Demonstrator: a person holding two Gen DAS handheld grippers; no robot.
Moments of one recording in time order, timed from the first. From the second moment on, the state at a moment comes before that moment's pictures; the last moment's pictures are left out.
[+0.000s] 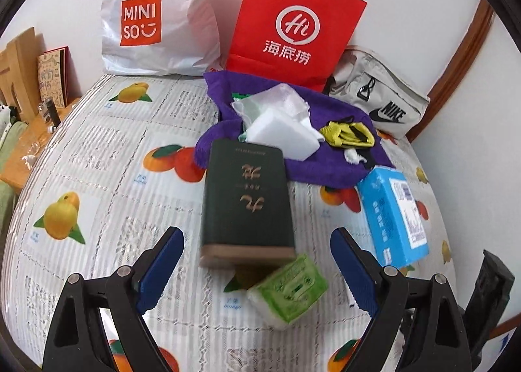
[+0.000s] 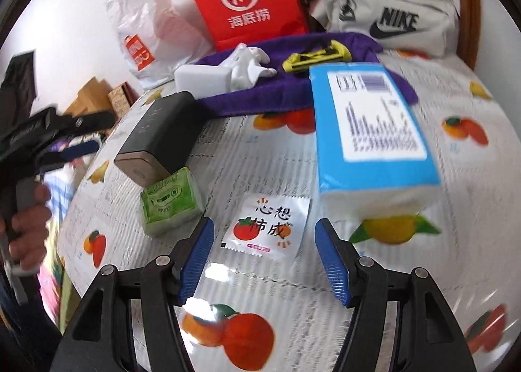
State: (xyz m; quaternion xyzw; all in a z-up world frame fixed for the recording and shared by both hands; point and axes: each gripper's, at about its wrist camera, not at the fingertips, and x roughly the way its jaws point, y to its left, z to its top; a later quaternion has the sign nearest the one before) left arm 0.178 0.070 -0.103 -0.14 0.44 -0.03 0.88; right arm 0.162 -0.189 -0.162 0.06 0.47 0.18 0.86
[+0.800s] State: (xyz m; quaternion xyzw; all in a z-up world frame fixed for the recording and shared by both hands) left arm 0.156 0.088 -0.149 -0.11 0.47 -0.07 0.88; right arm 0.170 -0.142 -0.198 0.03 0.44 0.04 0.90
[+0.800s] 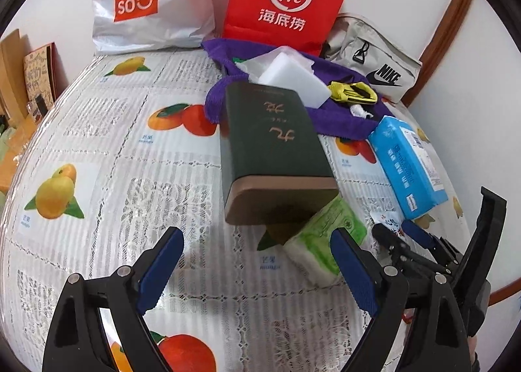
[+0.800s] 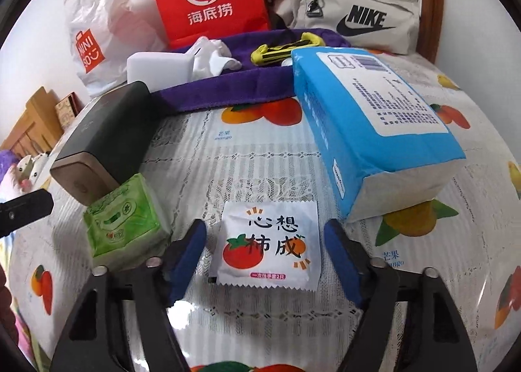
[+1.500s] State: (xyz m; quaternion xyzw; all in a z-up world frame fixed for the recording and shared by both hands) left arm 0.152 0.044 -0.162 -0.07 0.48 -0.10 0.87; right arm 0.131 -0.173 -0.194 0.02 0.43 0.12 0.90
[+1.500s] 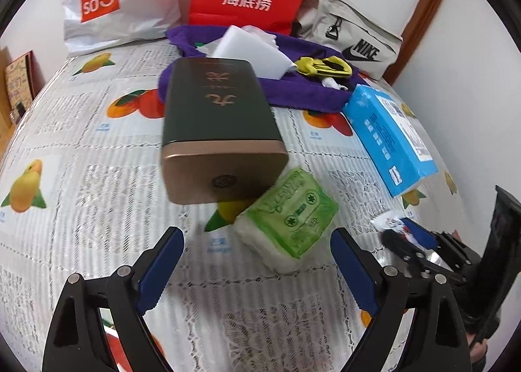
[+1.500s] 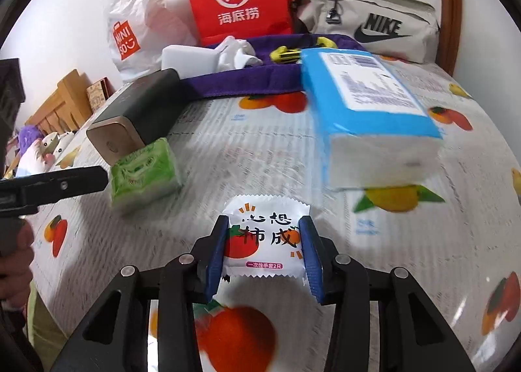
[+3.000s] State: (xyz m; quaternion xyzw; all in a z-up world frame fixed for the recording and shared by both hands) left arm 0.133 -0.027 -0.160 0.06 0.47 -0.12 0.87; right arm 0.103 -0.254 -0.188 0.07 0.41 0.14 0.90
